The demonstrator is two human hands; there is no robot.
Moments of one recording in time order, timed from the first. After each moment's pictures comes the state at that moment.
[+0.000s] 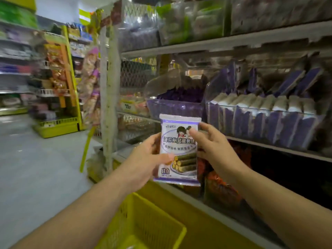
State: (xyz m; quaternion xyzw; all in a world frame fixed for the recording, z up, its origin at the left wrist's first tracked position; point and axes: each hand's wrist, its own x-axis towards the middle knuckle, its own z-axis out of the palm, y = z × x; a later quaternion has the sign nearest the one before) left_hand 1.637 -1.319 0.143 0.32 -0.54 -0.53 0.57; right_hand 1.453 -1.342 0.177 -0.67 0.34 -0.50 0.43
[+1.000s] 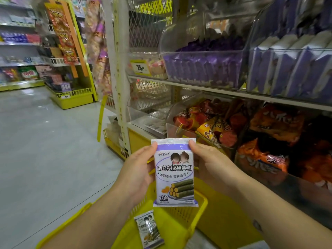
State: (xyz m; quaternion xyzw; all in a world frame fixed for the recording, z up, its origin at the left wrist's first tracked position) left_hand 1.671 -1.316 0.056 0.48 -0.30 -0.53 0.64; right_hand 1.508 -1.374 0.063 -0.56 0.31 -0.34 0.68
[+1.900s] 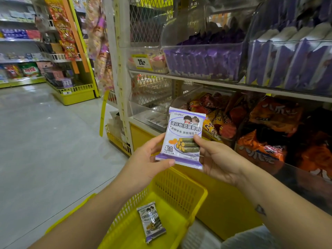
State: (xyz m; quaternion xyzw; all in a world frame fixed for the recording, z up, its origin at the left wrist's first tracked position) left_hand 1.679 -1.300 0.049 0.48 -0.57 -0.42 0.52; right_hand 1.494 -1.369 0.067 -0.43 0.30 -0.34 0.78
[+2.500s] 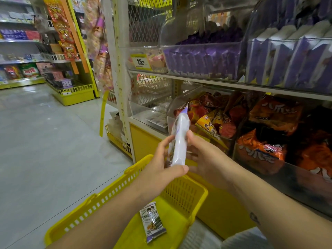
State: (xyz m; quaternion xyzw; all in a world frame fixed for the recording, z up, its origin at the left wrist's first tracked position) left_hand 1.654 -1.293 0.045 0.46 -0.58 -0.46 0.49; right_hand 1.509 -1.353 0.068 -0.55 0.31 -0.34 0.70
